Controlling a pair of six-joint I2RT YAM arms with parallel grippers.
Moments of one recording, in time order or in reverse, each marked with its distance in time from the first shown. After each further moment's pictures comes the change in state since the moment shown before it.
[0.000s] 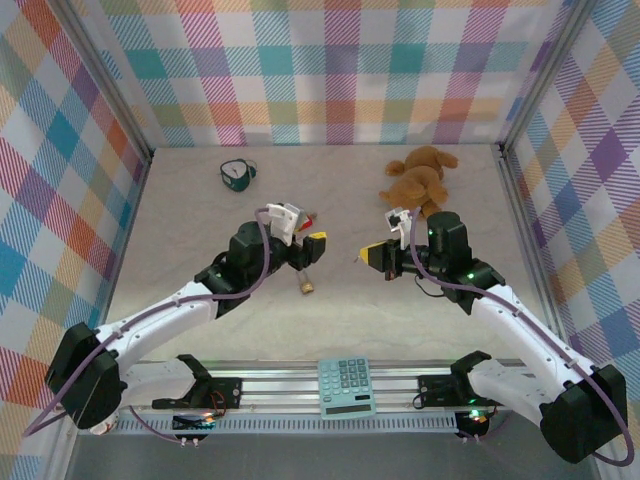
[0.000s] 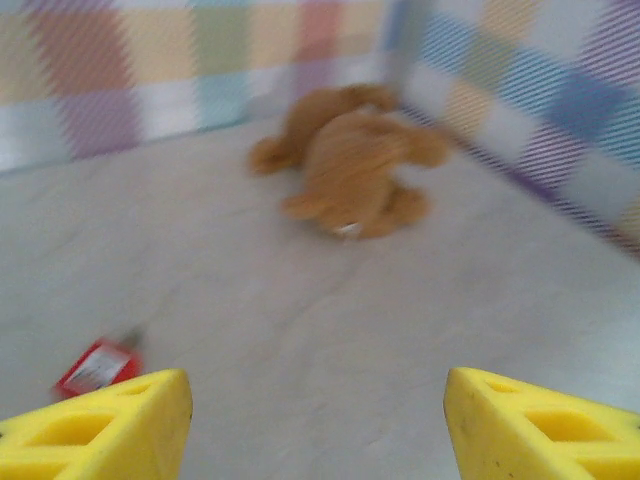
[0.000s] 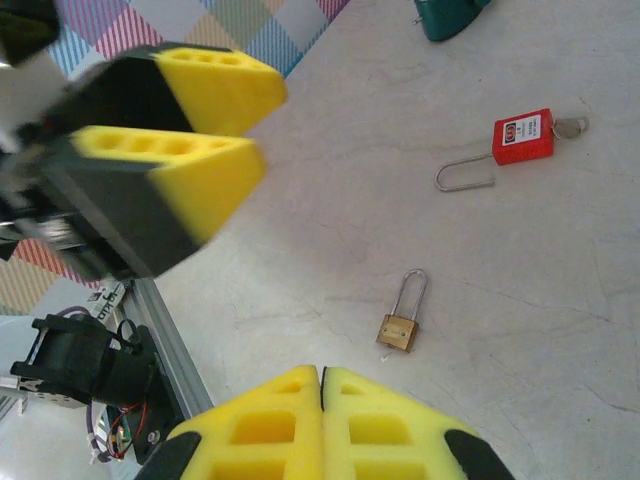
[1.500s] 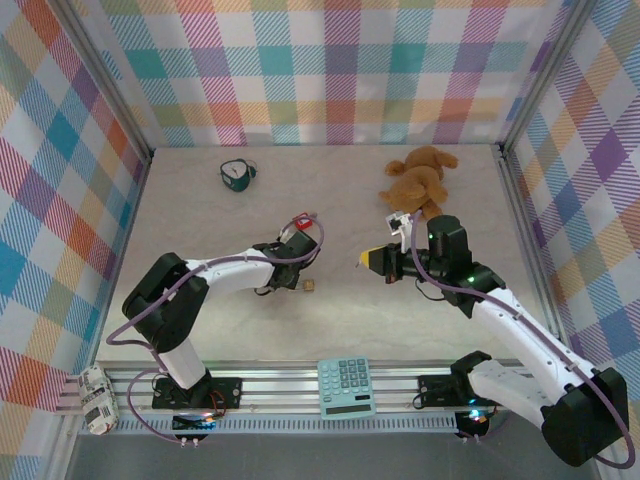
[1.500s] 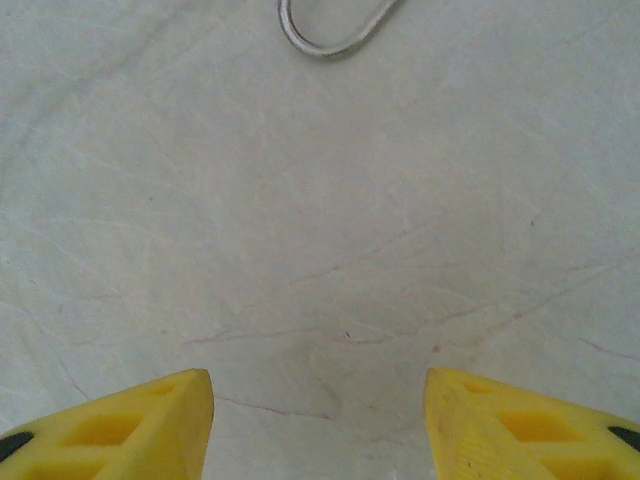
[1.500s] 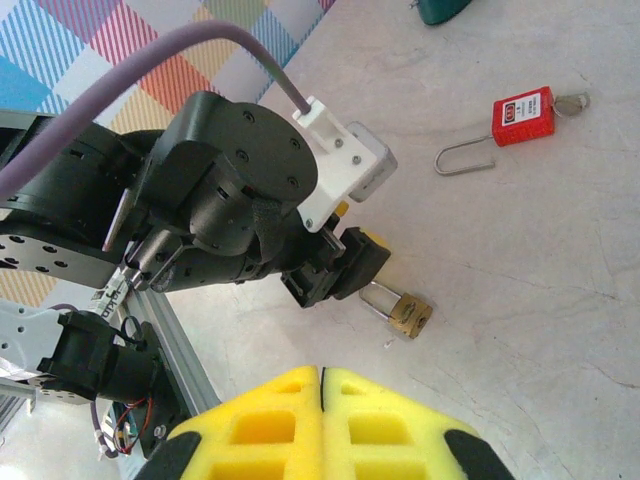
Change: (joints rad) left arm -0.020 0.504 0.214 -0.657 -0.433 -0.199; right arm 0.006 -0.024 -0.029 -0.002 0.002 0.024
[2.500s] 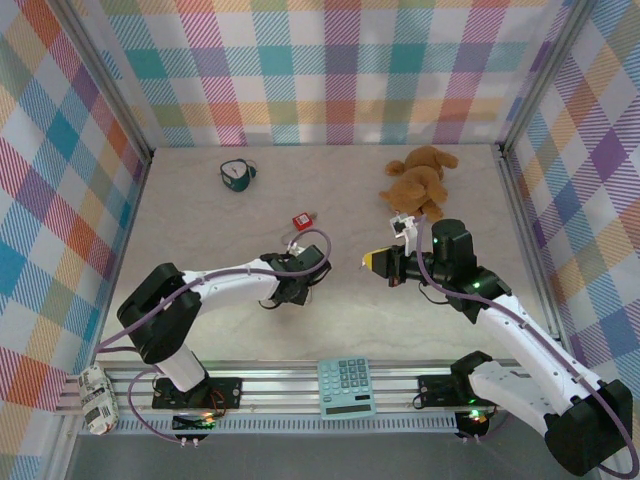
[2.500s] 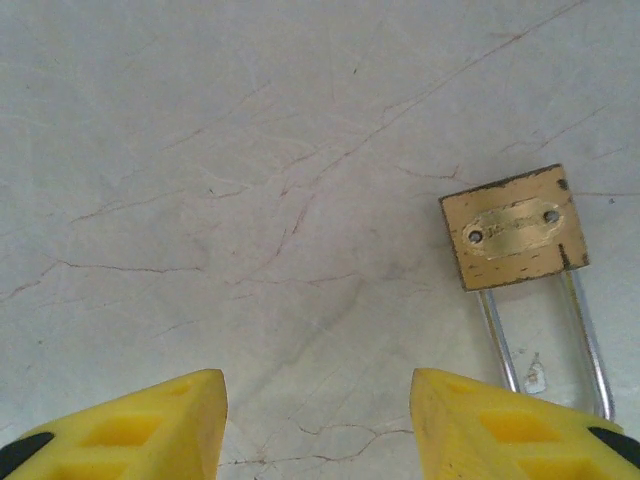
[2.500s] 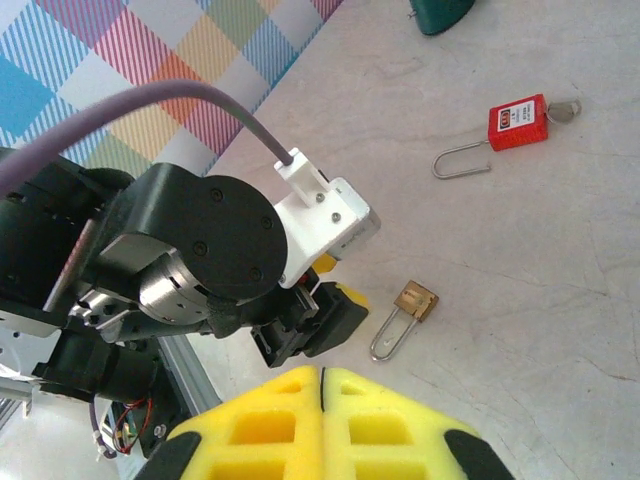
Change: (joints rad) left arm -0.130 -0.055 0.024 -0.152 0.080 -0.138; right arm 0.001 -0.052 -0.010 -0.029 0.019 0.000
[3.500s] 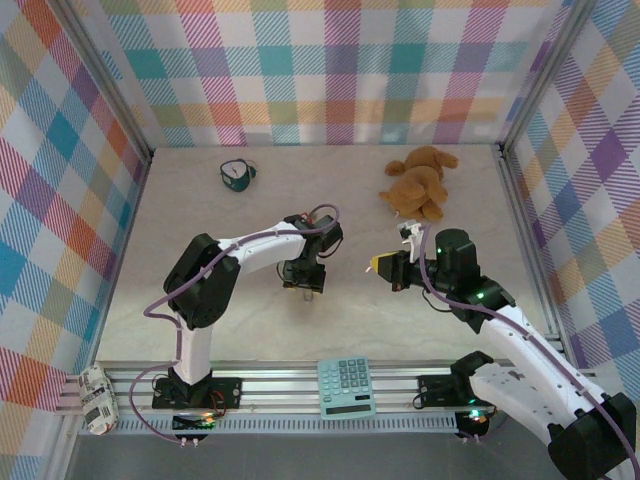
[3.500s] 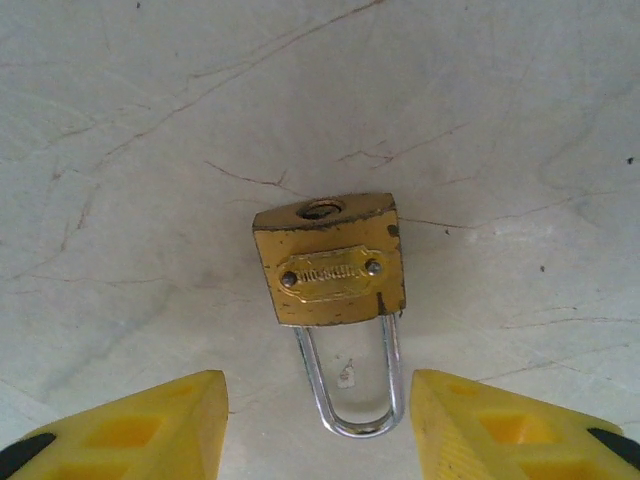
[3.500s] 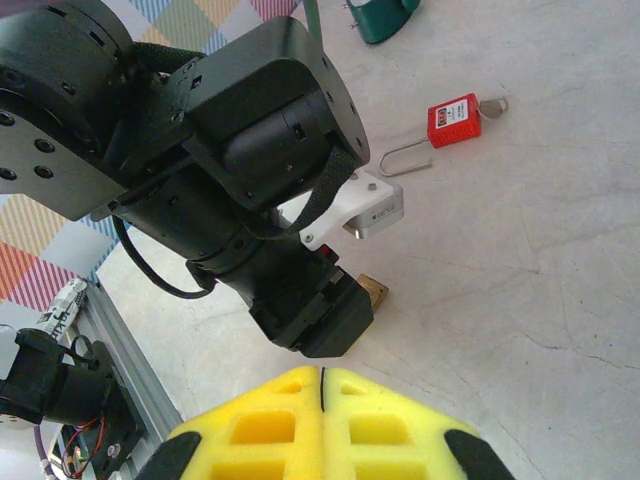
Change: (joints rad) left arm 0.105 0.313 0.412 -0.343 0.410 -0.101; right arm 0.000 -0.076 -0.068 -0.008 0.103 0.003
